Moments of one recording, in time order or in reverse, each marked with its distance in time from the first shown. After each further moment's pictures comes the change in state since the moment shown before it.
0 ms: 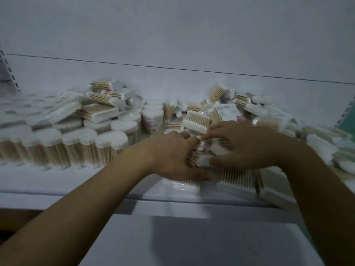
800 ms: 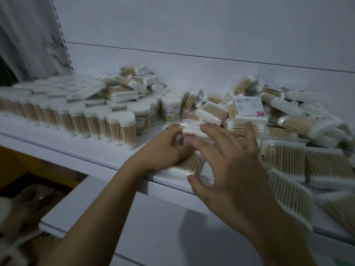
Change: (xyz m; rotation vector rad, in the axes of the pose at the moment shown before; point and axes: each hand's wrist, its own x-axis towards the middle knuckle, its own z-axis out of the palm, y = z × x) left_hand -0.004 0.015 0.059 -0.792 0.403 -0.290; right_hand -0.036 -0.019 0.079 0.132 0.586 -0.224
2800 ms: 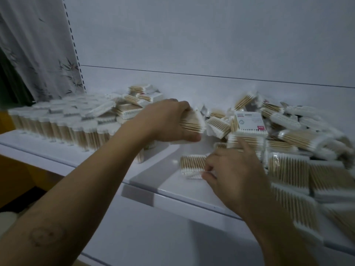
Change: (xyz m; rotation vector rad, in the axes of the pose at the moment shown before) left_hand 0.032 0.069 -0.072 0.879 0.086 -0.036; right_hand 0.030 0.006 -0.007 -0.188 -0.171 0.022
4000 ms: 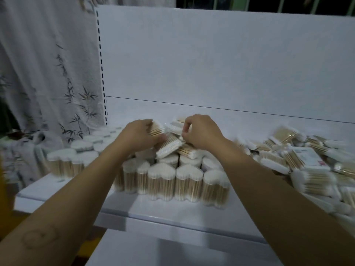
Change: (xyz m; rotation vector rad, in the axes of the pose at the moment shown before) left_hand -0.005 -0.266 -0.016 -0.425 0.066 -0.264; right_hand 0.260 -0.145 0.013 0.260 0.104 0.248
